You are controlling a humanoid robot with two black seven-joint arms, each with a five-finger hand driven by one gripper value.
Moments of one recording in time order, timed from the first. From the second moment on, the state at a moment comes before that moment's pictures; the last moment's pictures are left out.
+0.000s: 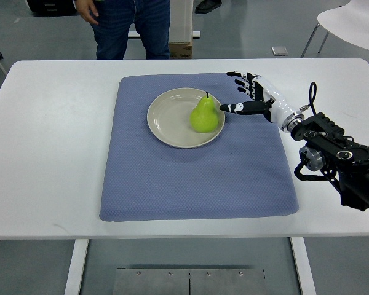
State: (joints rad) left arm 0.00 0.00 -0.11 -0.25 -0.10 0.11 -0.47; right arm 0.93 -0.12 0.35 0.50 -0.49 0.11 0.44
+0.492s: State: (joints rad) left arm 0.00 0.00 -0.11 -0.25 -0.10 0.11 -0.47; right arm 0.88 -0.14 0.61 0.48 -0.35 0.04 0.31
